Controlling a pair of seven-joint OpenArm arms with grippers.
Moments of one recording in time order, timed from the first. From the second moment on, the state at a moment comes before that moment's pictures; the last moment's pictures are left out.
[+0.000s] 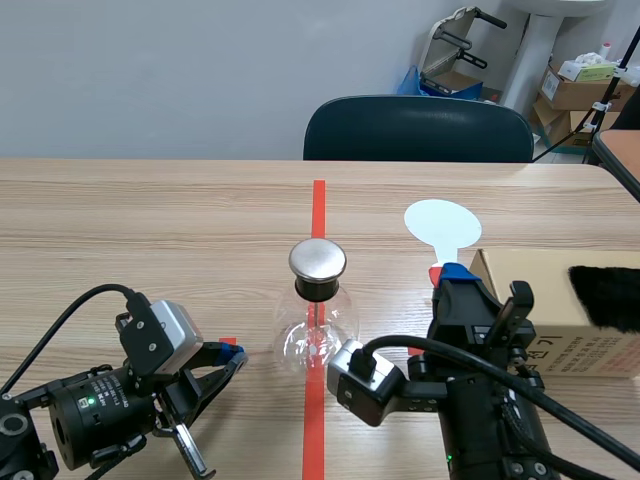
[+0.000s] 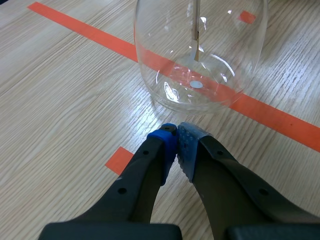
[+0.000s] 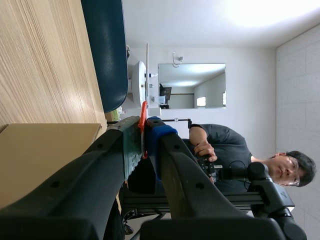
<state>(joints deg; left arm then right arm) 9.0 -24.8 23.5 68.3 8.7 -21.9 -27.7 -24.4 15.7 -30.6 86.6 -91.3 -35.7 -29.9</state>
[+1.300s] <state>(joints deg) 9.0 -24.8 23.5 68.3 10.0 -21.7 -27.7 -24.4 15.7 -30.6 86.6 -91.3 -35.7 -29.8</state>
